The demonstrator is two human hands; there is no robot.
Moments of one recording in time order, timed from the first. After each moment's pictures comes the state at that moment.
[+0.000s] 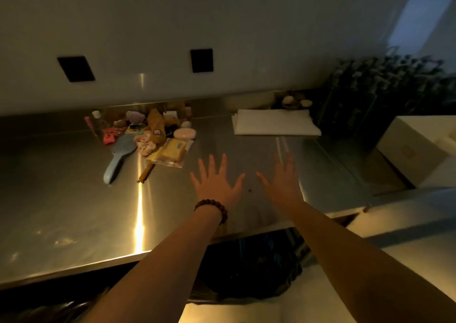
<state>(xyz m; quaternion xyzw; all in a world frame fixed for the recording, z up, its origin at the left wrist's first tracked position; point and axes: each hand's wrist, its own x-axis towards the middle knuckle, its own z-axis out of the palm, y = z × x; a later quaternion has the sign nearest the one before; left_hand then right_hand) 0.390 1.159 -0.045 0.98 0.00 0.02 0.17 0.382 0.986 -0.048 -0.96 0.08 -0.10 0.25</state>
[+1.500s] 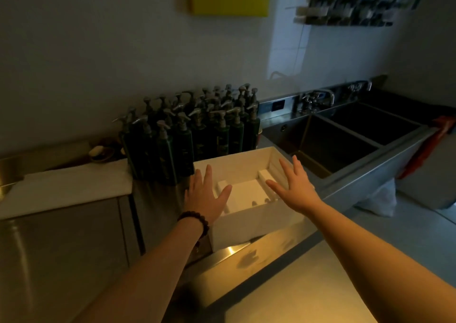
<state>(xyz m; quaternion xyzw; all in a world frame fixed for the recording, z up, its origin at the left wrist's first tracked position) 0.503 0.534 -0.024 0.93 -0.17 -0.01 0.33 0.425 0.296 -0.001 -0.95 0.18 -0.10 0.25</state>
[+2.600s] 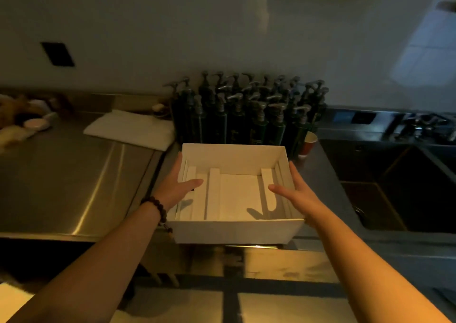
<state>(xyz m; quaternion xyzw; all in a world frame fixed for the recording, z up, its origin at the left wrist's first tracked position) 0.466 0.553 -0.018 0.77 0.09 -0.01 0.63 0.499 0.233 -0.006 -0.81 -0.04 0.13 0.56</state>
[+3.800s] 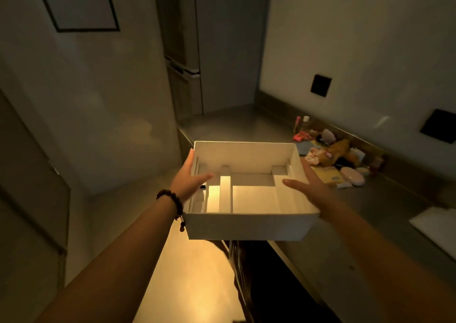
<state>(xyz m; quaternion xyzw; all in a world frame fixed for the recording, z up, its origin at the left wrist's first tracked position) 0.146 1.274 0.026 0.67 0.41 0.34 0.52 0.425 1.128 0.028 -0.73 -0.39 0.34 0.45</state>
